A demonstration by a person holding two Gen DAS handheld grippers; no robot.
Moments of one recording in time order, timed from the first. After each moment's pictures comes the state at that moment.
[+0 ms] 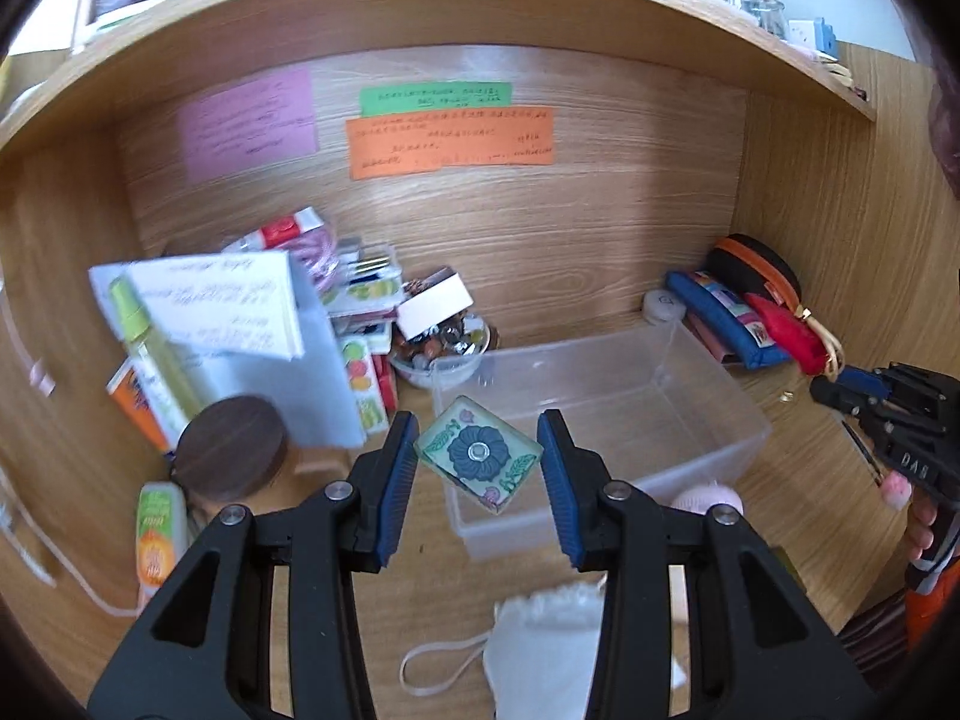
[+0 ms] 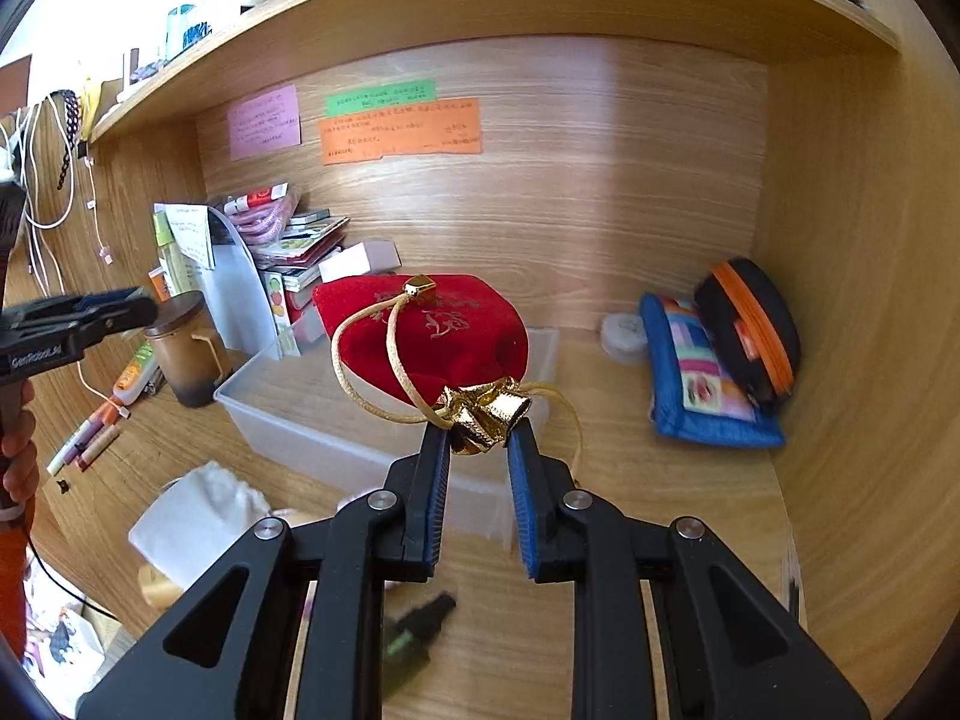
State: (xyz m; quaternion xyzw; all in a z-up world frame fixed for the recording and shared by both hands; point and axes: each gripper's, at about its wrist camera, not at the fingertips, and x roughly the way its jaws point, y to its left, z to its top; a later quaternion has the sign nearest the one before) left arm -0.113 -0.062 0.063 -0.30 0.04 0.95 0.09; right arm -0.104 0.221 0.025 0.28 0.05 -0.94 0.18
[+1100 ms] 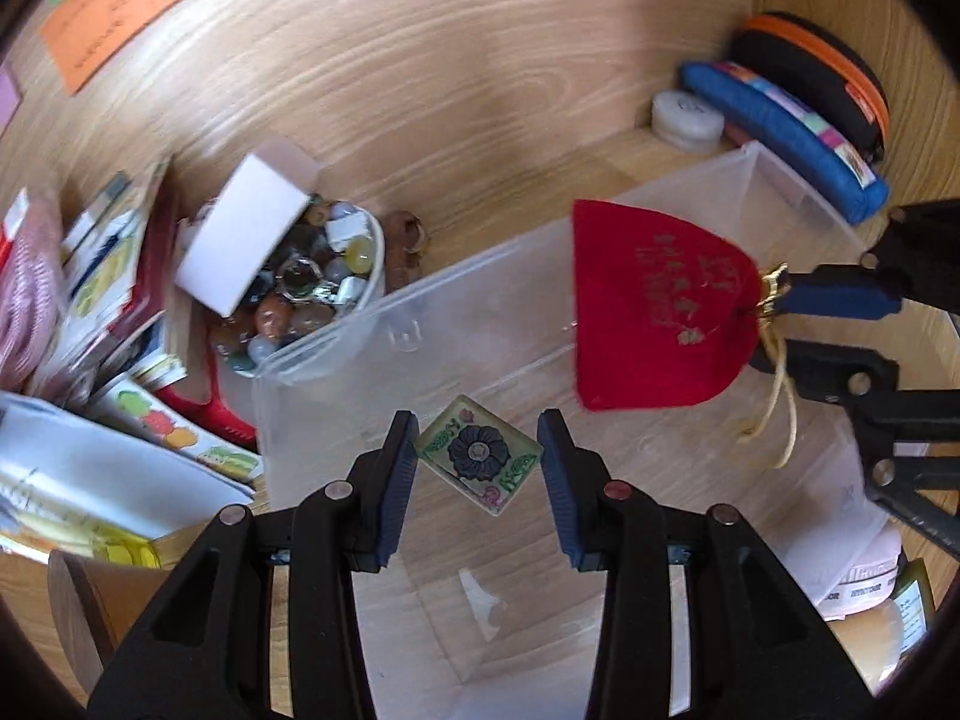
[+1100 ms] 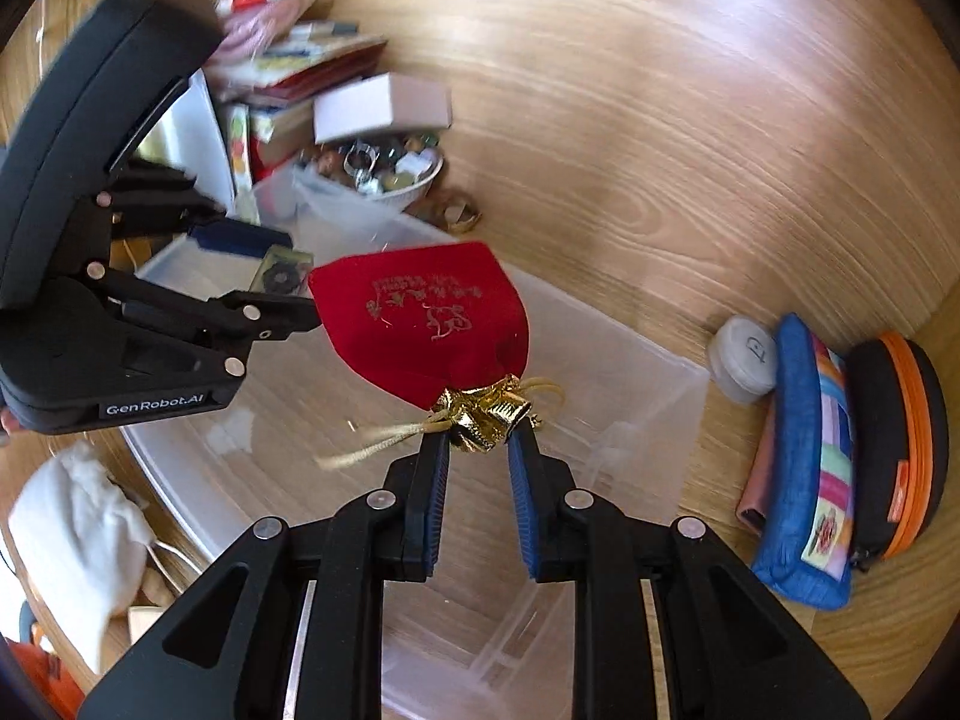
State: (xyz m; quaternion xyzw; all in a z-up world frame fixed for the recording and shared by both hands) left arm -0.263 0.013 -0.045 -0.48 0.18 0.85 0.13; right arm -0.244 0.127 -0.038 0.41 0.21 -0.85 0.23
